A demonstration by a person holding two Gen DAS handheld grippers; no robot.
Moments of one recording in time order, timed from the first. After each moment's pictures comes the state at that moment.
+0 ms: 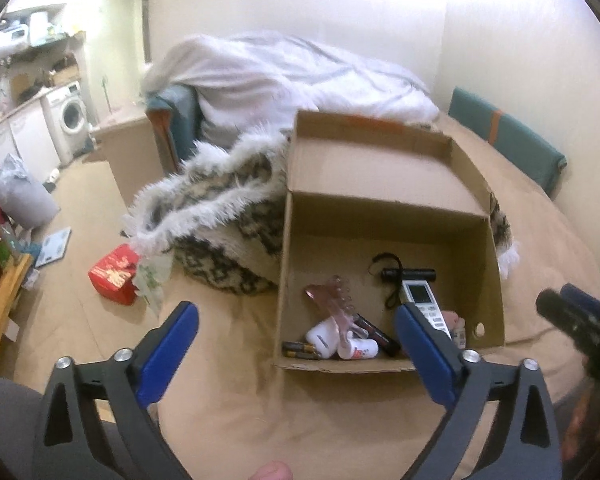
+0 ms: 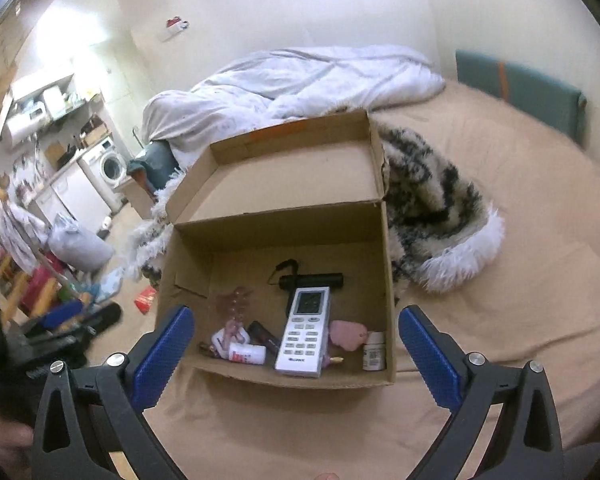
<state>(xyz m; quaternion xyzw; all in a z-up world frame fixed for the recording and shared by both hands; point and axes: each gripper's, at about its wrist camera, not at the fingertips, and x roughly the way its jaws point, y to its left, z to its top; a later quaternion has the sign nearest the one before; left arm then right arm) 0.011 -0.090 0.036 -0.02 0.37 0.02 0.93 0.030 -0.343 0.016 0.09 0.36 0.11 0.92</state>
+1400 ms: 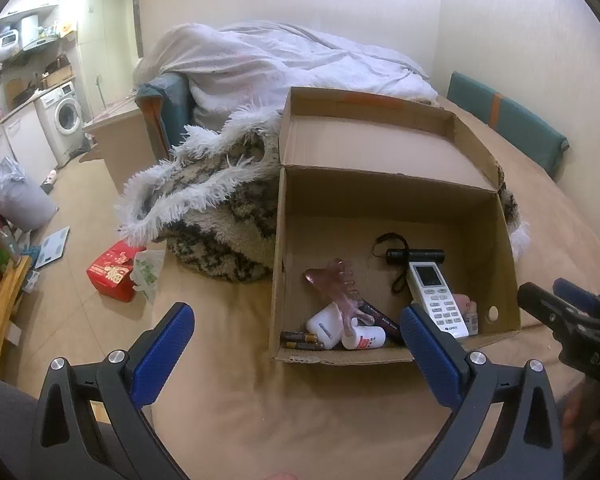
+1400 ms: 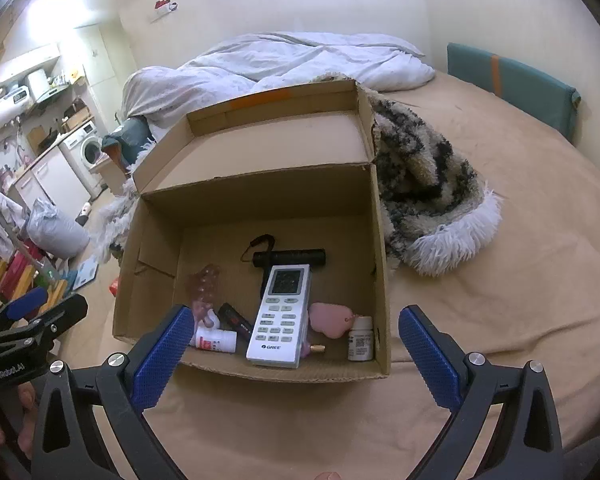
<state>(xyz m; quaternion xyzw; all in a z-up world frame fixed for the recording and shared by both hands) 0.025 -0.097 0.005 0.00 0.39 0.01 0.92 0.050 -0.339 -0.021 0.08 0.39 0.09 0.91</state>
